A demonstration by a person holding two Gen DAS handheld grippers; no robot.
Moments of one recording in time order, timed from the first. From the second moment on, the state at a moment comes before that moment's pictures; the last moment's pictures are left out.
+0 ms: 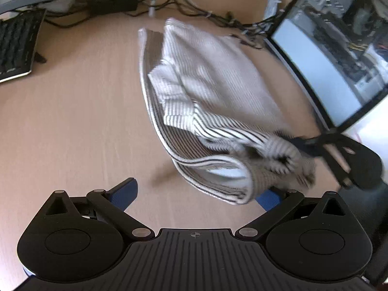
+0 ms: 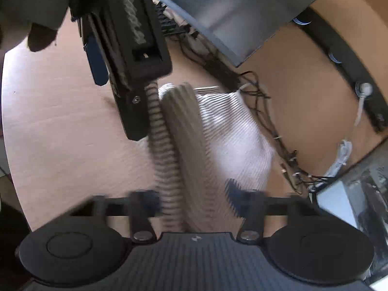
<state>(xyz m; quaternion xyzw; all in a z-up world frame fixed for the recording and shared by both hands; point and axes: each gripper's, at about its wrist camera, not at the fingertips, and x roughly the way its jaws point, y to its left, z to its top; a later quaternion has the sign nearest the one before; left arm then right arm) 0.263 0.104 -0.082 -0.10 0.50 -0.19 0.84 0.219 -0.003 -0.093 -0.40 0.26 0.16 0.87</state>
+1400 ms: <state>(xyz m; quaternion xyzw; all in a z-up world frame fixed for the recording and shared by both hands) 0.358 0.113 -0.048 -0.19 0.41 -0.34 0.82 0.324 -0.040 -0.021 -0.53 0.36 0.36 0.68</state>
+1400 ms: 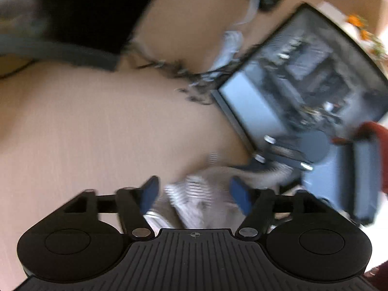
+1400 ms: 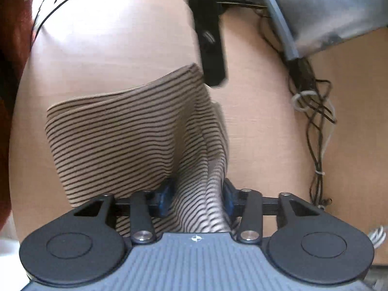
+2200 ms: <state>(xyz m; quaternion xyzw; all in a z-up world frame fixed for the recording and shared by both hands) 0.355 0.064 -0.075 -0.01 0.44 -0.30 0.85 0.382 -0.119 -0.050 -0.18 0.37 0.05 0.91</state>
